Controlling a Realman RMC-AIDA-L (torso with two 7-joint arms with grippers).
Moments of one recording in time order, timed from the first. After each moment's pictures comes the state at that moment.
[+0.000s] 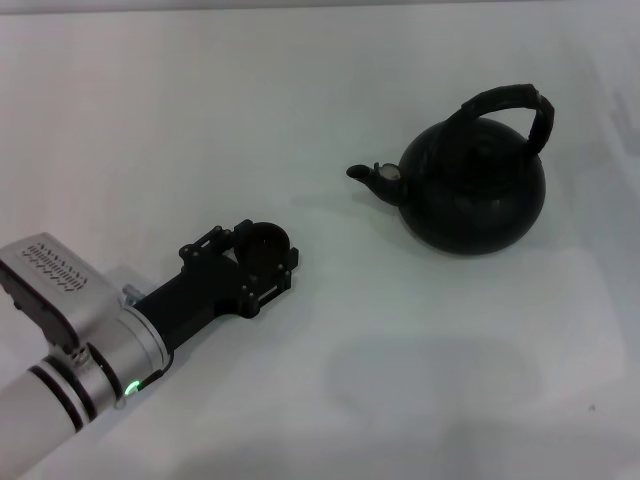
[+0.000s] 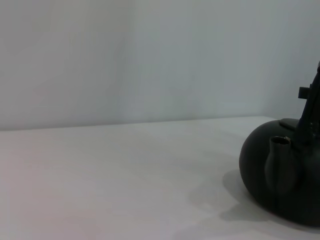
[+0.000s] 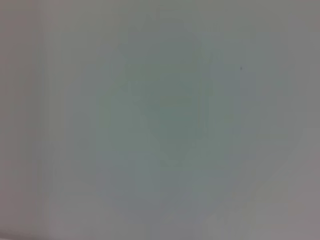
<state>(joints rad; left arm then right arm) -0.43 -2.09 0.28 -0.27 -1.32 -1.11 2.80 0.41 2.03 -1.27 -0.11 -0.25 -1.01 0.26</state>
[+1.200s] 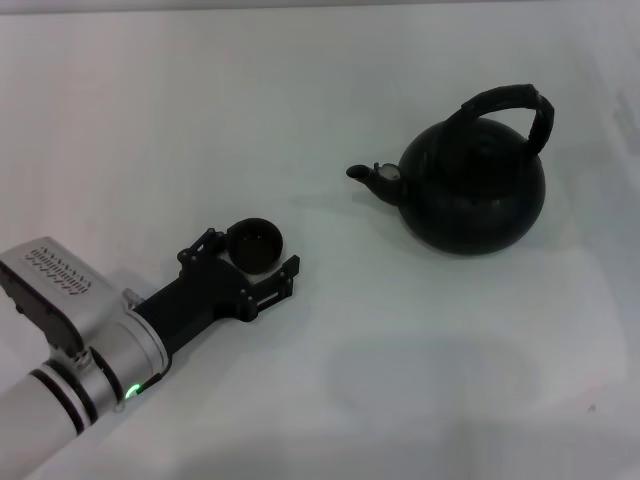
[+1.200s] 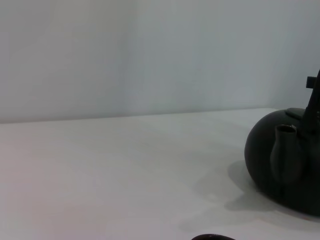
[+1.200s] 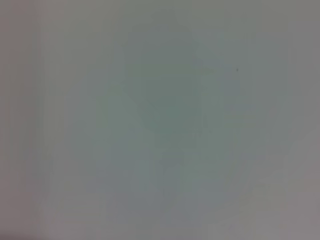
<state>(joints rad) -0.43 -2.09 0.27 -0.28 -1.32 -1.08 2.82 0.41 2.02 -1.26 -0.11 -0.25 -1.01 0.26</state>
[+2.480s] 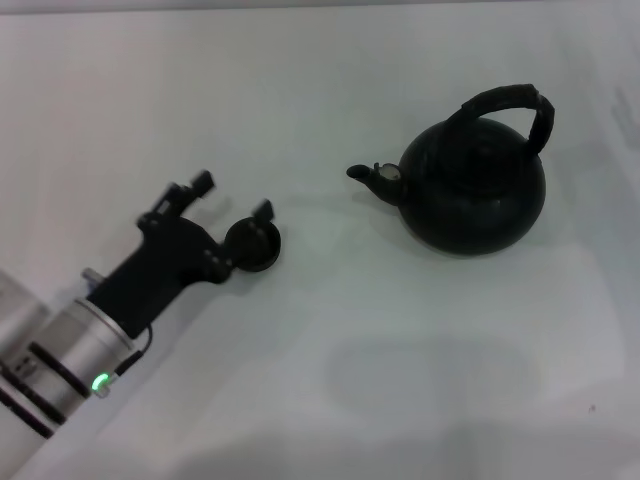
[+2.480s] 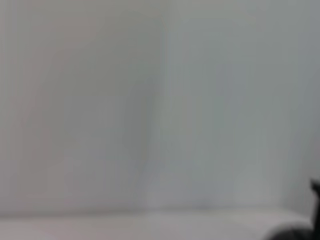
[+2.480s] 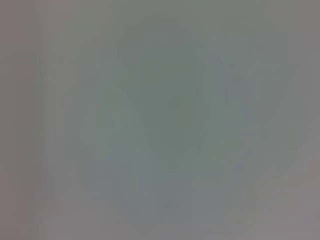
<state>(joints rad) -0.37 -2.08 0.21 -0.27 -1.33 -1.35 2.81 0.41 2.02 -1.26 -0.12 -0.25 -1.02 0.26</state>
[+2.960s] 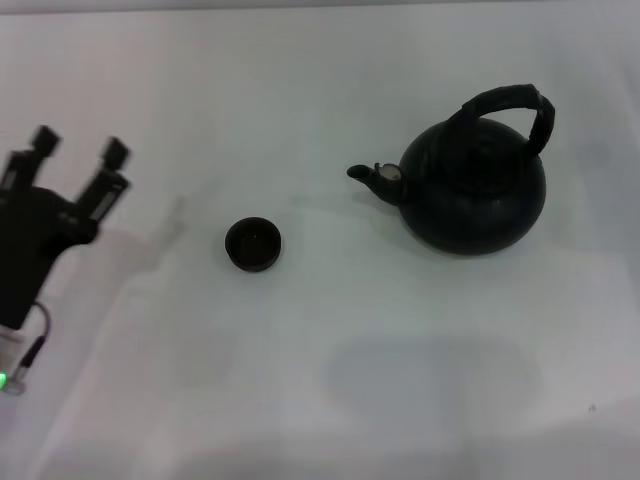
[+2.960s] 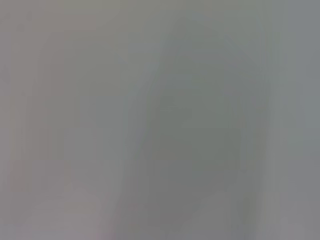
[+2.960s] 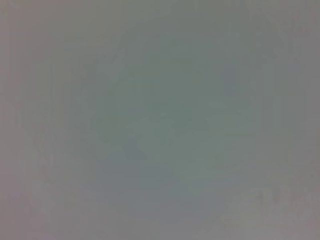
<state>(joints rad) -0.23 -2.08 -0.01 -0.19 -1.37 -1.58 2.76 0.36 2.01 -1.27 -0.14 -0.14 -1.03 0.48</state>
